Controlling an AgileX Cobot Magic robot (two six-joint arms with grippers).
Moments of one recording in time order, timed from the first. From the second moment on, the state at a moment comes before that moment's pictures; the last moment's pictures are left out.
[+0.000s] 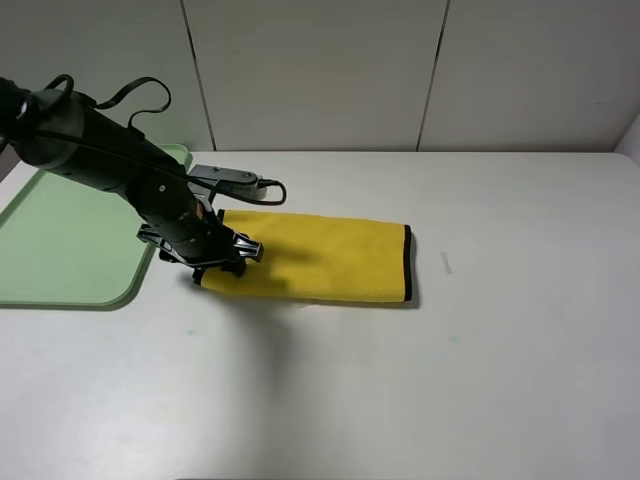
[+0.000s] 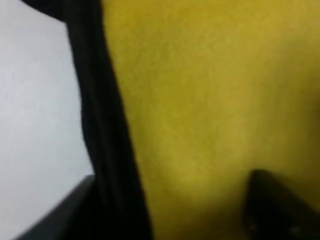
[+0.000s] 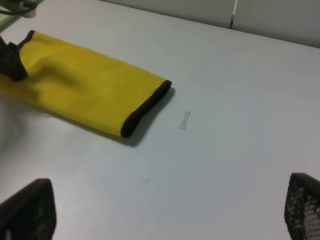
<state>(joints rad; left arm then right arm) -0.48 2.05 -0.99 0.27 0.16 -0.45 0.25 -0.01 -0.50 0.11 1.03 -0.10</state>
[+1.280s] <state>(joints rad) -0.53 1.82 -1.23 0.46 0.76 -0.45 0.25 -0.01 -0.50 0.11 1.03 -0.10</state>
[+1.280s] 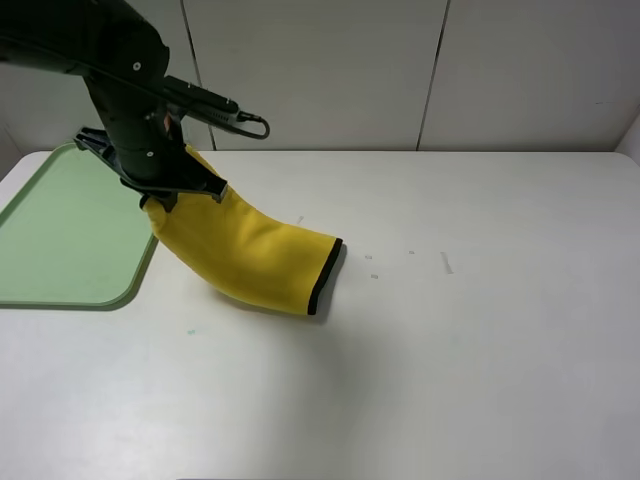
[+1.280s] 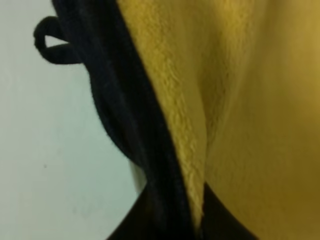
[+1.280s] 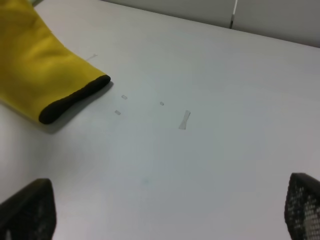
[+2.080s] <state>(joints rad) -0.90 1.85 -1.29 0.46 0.76 -0.45 0.25 -0.01 -0.50 0.11 1.03 -0.10</state>
